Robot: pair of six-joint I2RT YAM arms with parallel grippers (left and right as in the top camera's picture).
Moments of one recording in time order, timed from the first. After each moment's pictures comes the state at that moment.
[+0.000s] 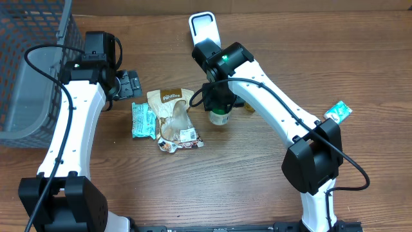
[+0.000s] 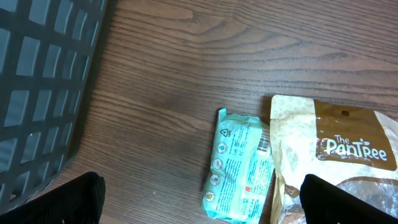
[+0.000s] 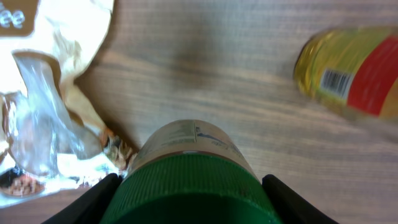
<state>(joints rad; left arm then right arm) 0.00 1.67 1.47 -1.01 -0.15 -0.26 0.62 2.11 1.97 -1.37 0.02 0.48</state>
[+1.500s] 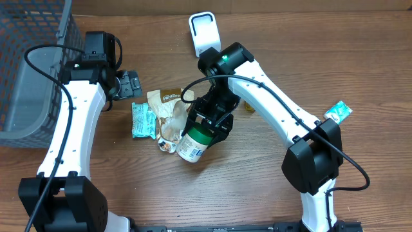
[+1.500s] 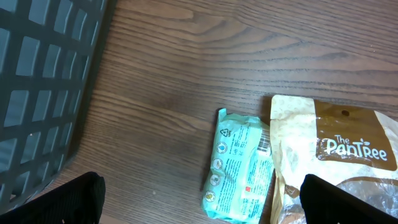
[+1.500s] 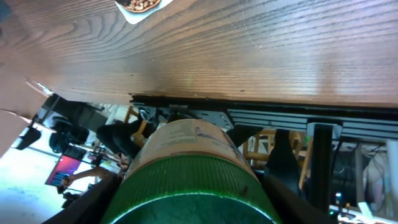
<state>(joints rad) 0.00 1.67 1.47 -1.01 -0.15 -0.26 0.62 2.11 1.97 -1.64 -0.74 0.82</state>
